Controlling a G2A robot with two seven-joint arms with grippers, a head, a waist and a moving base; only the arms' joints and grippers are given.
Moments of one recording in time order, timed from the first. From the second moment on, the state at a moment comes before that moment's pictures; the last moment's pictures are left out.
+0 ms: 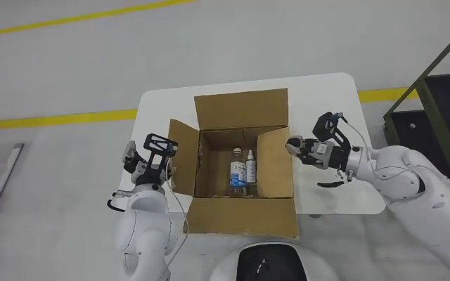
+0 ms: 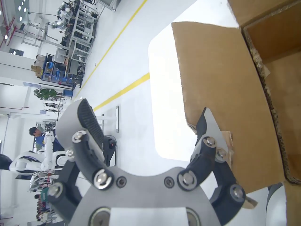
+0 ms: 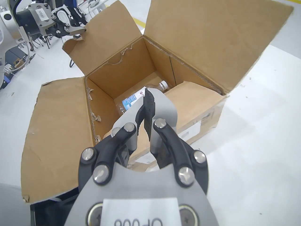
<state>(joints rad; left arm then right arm) 1.31 -1.41 -1.43 -2.21 2.15 -0.30 -0.95 -1.07 -0.95 1.26 -1.69 -0.48 -0.55 0.57</state>
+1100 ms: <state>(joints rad) 1.34 -1.43 -1.24 -2.35 1.57 -0.42 -1.07 -1.22 -0.94 1.33 -1.65 -0.55 -0.50 0.52</state>
